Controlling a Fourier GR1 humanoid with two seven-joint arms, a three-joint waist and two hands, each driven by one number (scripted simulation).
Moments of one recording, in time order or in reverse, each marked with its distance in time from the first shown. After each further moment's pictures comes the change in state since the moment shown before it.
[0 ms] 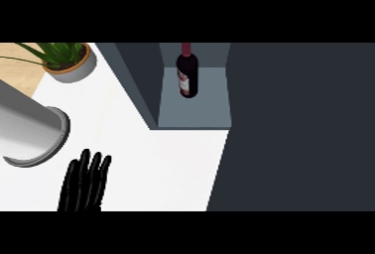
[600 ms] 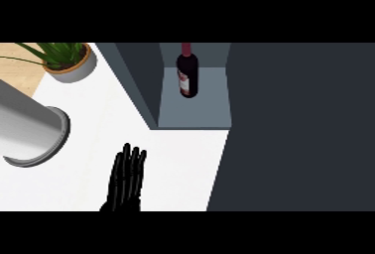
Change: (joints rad) left arm -0.144 -0.195 -0.136 0.145 -0.076 0.169 0.022; right arm -0.132 -0.036 -0.142 -0.024 0.025 -0.069 0.001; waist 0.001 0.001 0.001
